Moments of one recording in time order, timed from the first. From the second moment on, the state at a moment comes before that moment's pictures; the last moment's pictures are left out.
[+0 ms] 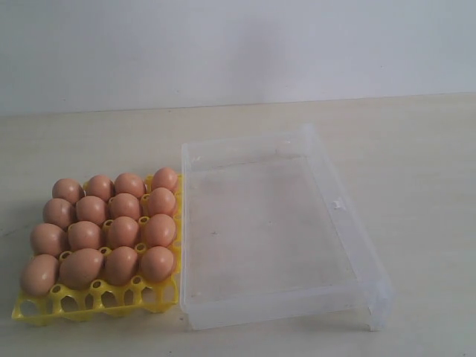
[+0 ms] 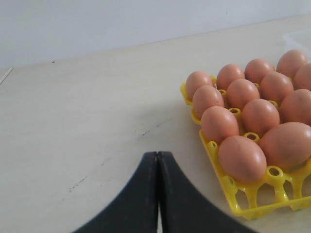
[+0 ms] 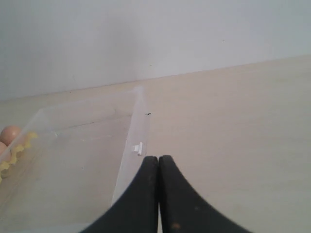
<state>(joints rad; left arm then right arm) -0.05 0.01 0.00 0.10 0.38 0.03 0.14 0.01 0.00 0.21 0.29 -0.03</state>
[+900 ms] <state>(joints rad) -0.05 0.01 0.00 0.10 0.38 0.03 0.14 0.01 0.00 0.21 0.30 0.01</state>
